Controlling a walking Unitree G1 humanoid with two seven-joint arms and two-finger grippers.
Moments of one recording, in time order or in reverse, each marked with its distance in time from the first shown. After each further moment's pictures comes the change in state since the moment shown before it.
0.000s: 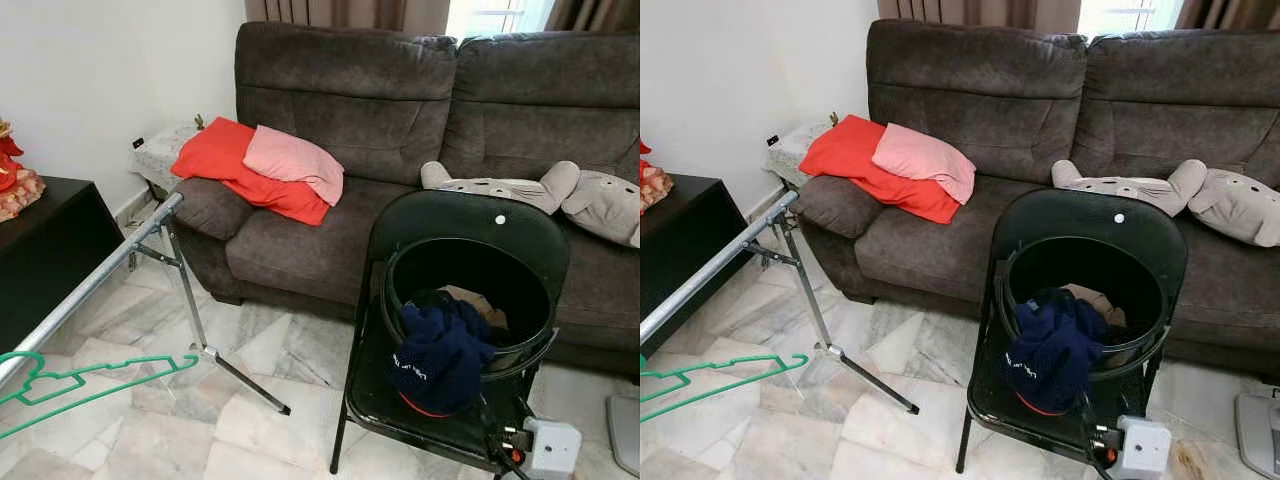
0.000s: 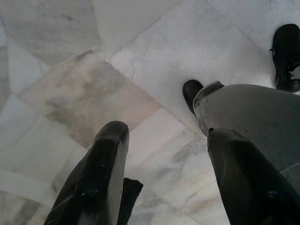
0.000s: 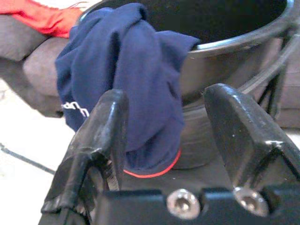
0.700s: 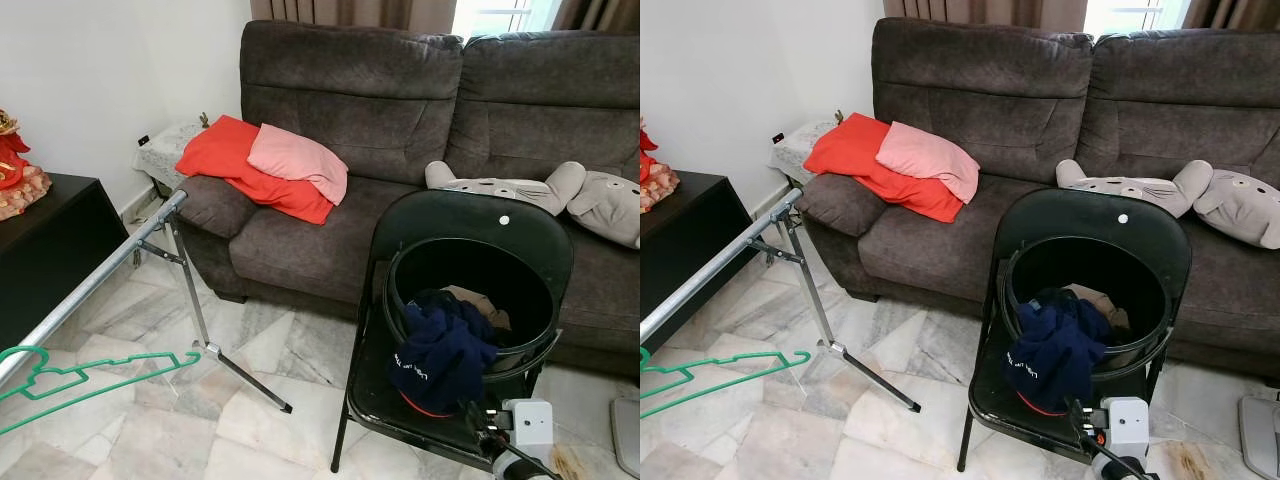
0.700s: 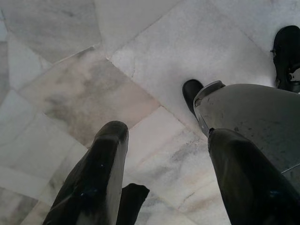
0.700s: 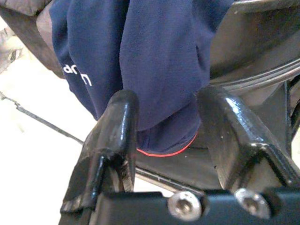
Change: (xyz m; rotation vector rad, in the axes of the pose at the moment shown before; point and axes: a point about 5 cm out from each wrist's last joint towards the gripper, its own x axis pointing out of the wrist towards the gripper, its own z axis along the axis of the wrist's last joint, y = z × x) left arm 0.000 0.001 0.000 -0.011 -0.001 0.006; right arm 0.022 -0.005 -0.011 -0.010 0.170 0.097
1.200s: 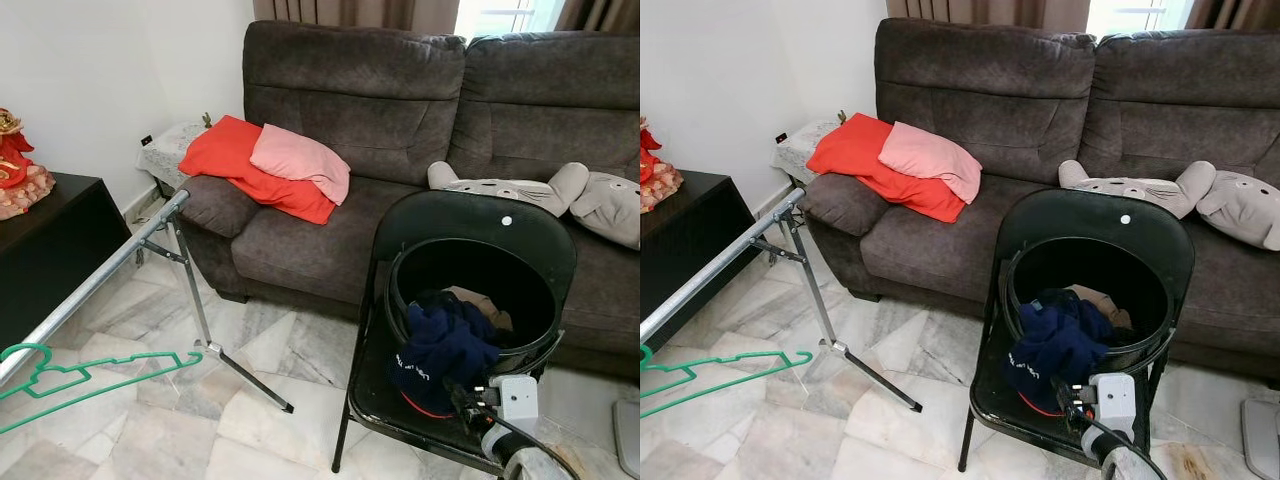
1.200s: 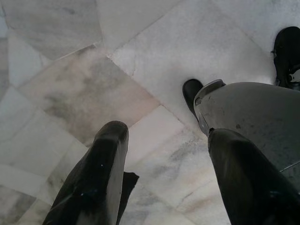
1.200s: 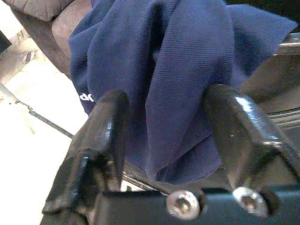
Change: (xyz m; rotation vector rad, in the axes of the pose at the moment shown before) left arm 0.000 0.000 0.000 -0.003 -0.001 0.000; right arm 0.020 0.003 0.015 -0.004 -0.014 0.046
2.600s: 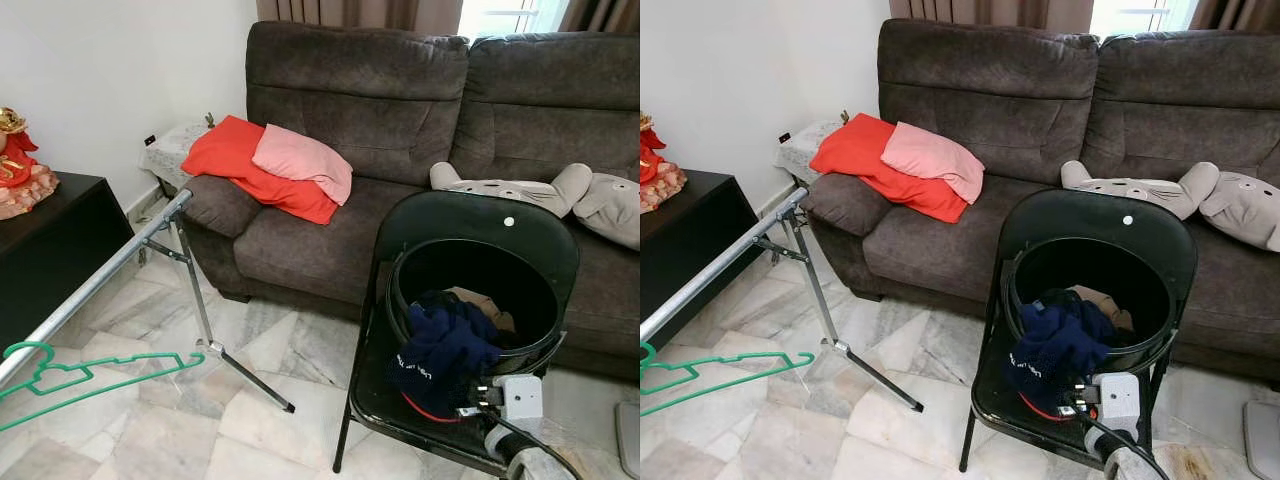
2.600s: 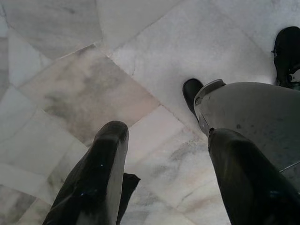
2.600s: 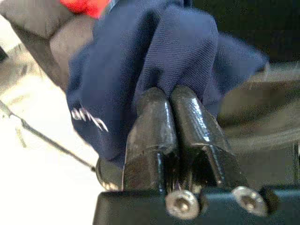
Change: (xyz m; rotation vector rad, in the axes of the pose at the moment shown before) left arm 0.000 0.000 0.001 0.003 0.000 0.000; right arm -0.004 -0.002 0.012 -0.037 -0.097 -0.019
